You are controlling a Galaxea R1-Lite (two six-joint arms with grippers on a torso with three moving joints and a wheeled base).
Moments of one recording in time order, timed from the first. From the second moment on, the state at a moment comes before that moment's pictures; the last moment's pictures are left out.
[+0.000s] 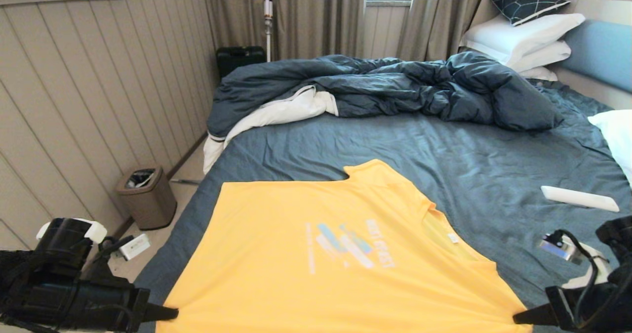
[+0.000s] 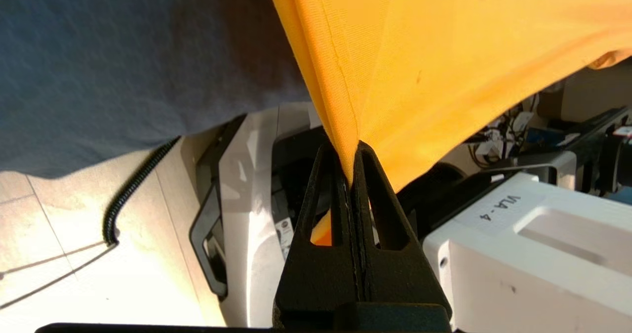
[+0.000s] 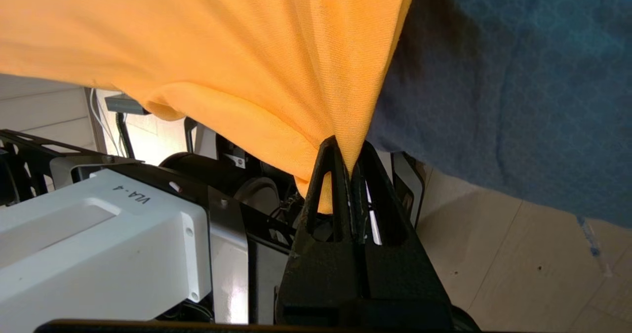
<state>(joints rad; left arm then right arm) 0.01 1.67 -0.49 0.01 -0.63 0.07 -0.33 1.57 -0.63 0.37 0.58 -0.24</state>
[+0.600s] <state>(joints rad) 0.01 1.75 -0.74 0.04 -0.64 0.05 -0.29 1.67 -0.89 0.37 0.58 -0.10</state>
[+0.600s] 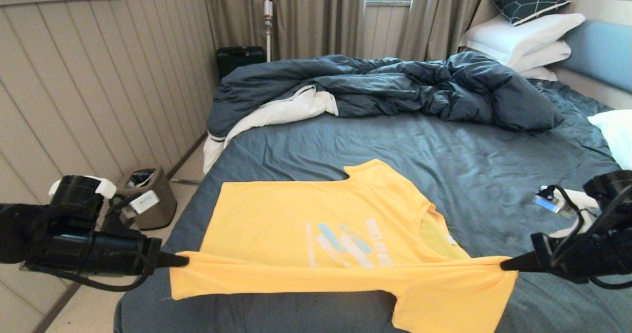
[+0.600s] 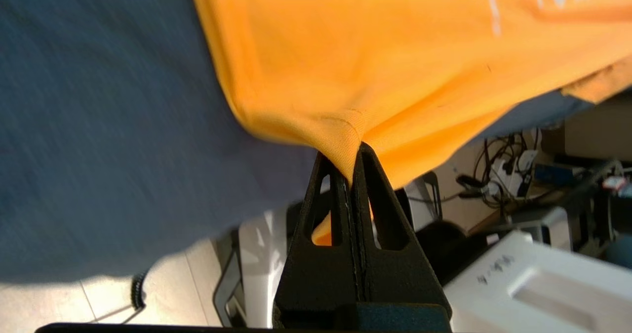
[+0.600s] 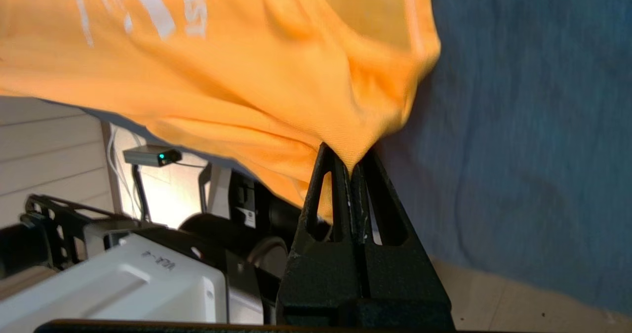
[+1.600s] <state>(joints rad) 0.02 2.11 -1.06 0.04 -0.63 0.00 -0.19 2.04 -1.21 0.37 0.56 0.00</state>
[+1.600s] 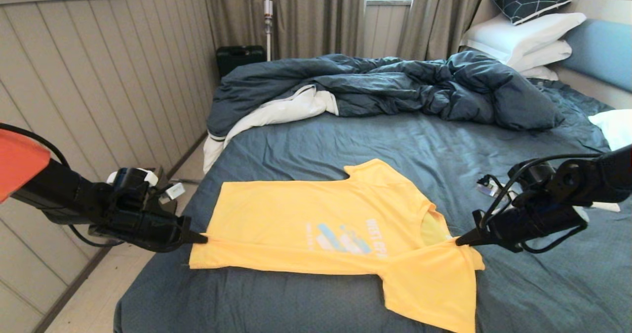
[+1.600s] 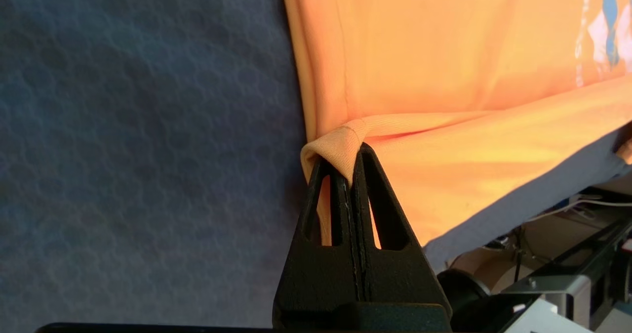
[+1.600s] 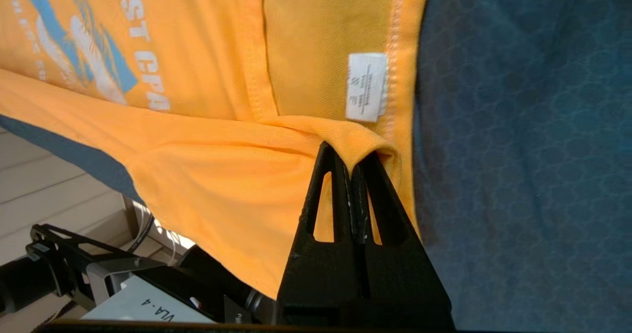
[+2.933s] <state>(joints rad) 0.05 2.04 -0.97 0.01 -0.63 0.01 -0.23 1.99 -1.22 0.38 0.56 -0.02</state>
